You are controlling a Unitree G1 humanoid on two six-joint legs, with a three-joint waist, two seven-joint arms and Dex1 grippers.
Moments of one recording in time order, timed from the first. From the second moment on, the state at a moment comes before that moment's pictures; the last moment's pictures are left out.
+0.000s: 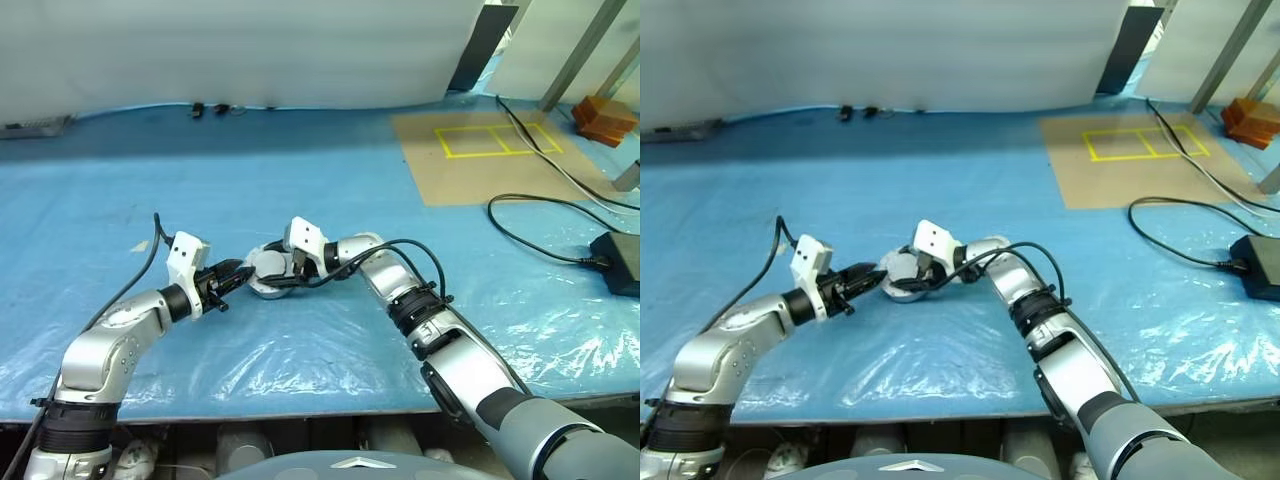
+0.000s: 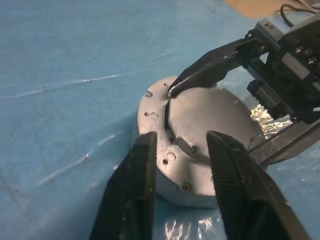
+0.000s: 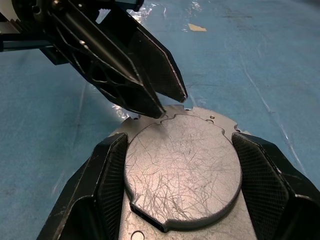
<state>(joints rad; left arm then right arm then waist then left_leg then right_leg) -0.09 0.50 0.10 -0.21 -0.57 0.64 -0.65 -0.76 -0.08 0.39 0.69 -0.01 -0.02 1.02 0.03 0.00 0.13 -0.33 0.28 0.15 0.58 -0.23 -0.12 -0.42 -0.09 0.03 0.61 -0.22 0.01</state>
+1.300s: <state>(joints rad) -0.04 0.56 0.17 -0.14 -0.57 0.63 -0.74 -0.73 -0.11 0.38 0.64 0.00 0.01 1.03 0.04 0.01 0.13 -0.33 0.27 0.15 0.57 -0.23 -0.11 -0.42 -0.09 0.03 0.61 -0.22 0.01</state>
